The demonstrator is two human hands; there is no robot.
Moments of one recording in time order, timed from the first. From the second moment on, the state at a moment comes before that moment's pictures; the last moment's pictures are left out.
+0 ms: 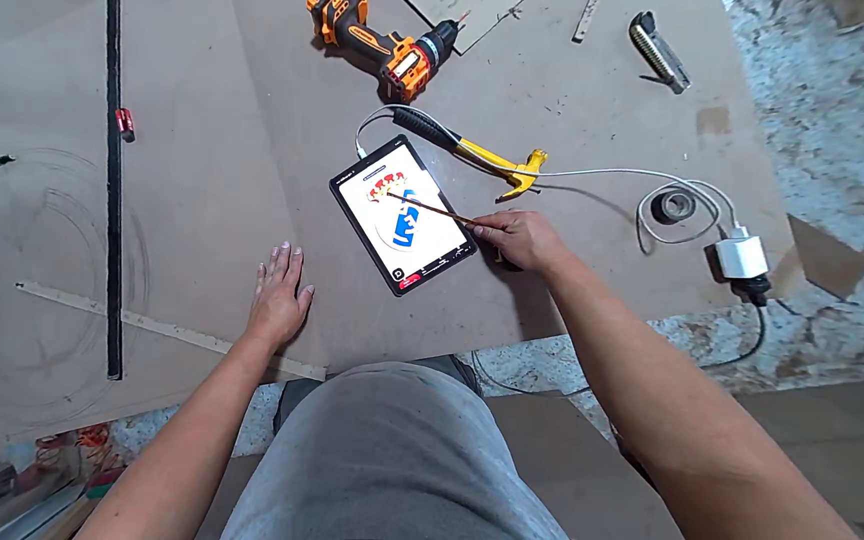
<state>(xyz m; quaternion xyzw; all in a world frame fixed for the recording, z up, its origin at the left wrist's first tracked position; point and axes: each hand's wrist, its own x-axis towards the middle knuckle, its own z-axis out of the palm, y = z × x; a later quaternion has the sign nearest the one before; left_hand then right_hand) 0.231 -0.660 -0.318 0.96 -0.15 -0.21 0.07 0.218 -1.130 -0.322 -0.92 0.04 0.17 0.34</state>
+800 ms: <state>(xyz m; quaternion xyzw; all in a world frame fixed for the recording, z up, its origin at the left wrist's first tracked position) 0.232 -0.660 -0.315 0.96 -0.15 -0.21 0.06 0.215 -1.124 -0.325 -0.95 0.00 0.11 0.30</state>
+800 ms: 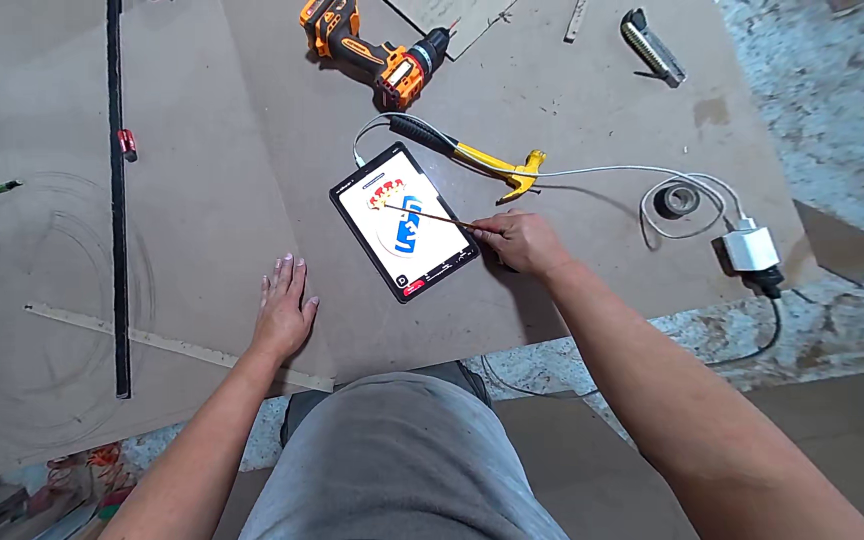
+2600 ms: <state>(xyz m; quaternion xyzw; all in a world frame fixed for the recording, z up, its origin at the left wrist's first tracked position) 0.141 -0.493 -0.217 0.89 -0.01 -0.22 0.41 0.143 -0.830 -0.274 -0.79 -0.03 0.28 0.55</state>
